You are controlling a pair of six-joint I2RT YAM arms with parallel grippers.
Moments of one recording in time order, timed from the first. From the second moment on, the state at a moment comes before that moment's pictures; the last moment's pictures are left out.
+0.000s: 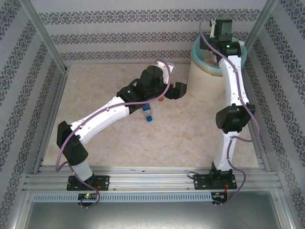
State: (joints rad) left arm -0.80 1.72 1.70 -0.34 0.06 -0.38; right arm 0.03 2.12 2.46 -0.85 0.12 0.02
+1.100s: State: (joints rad) left arm -0.80 1.51 1.48 -0.32 -0.05 -0.38; right arm -0.02 1.85 2.46 -0.94 -0.04 0.12
